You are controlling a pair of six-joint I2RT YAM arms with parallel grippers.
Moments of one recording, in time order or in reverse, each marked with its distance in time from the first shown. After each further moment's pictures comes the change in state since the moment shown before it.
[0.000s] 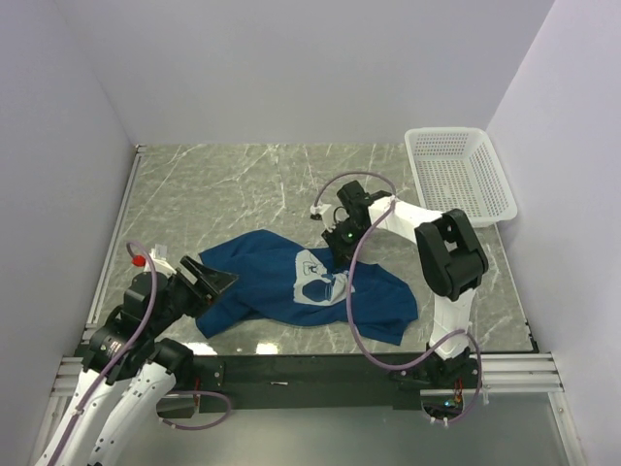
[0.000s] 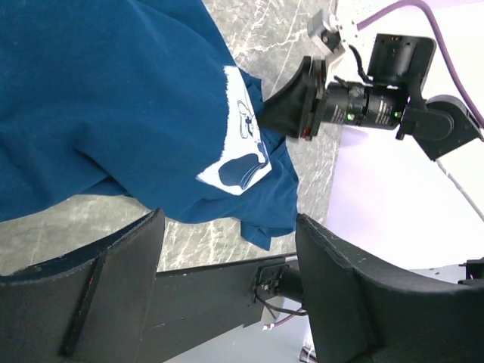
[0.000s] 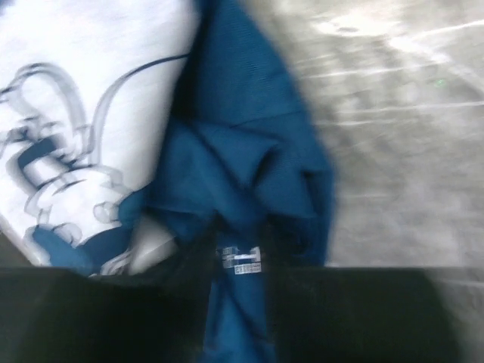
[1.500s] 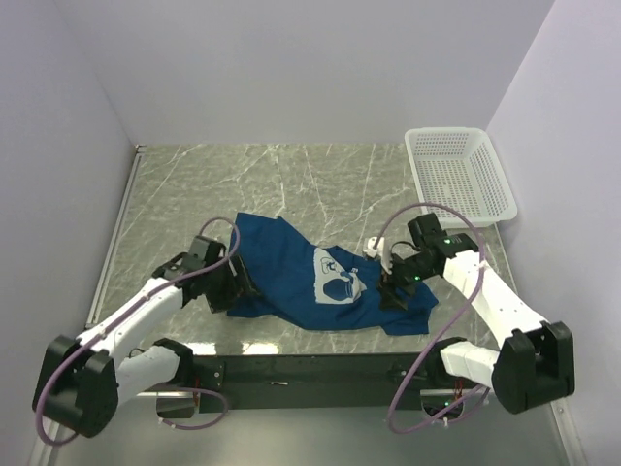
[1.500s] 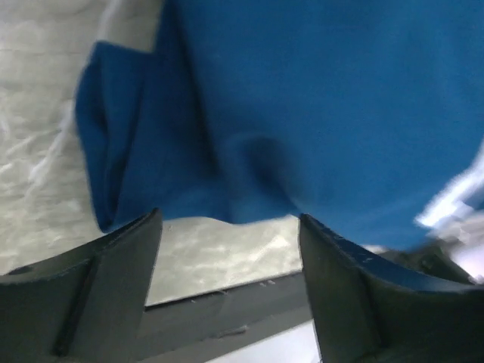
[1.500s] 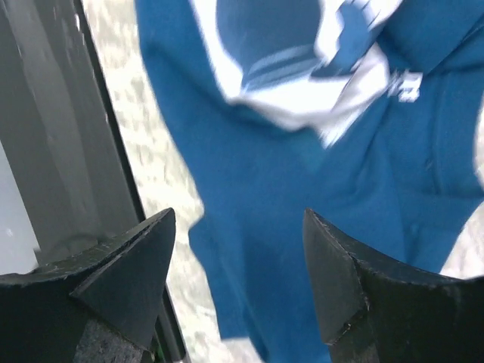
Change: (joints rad) left arm 0.068 0.738 -0.077 0.256 0.168 0.333; right arm -0.238 -0.783 -0.489 -0.287 -0.174 -0.511
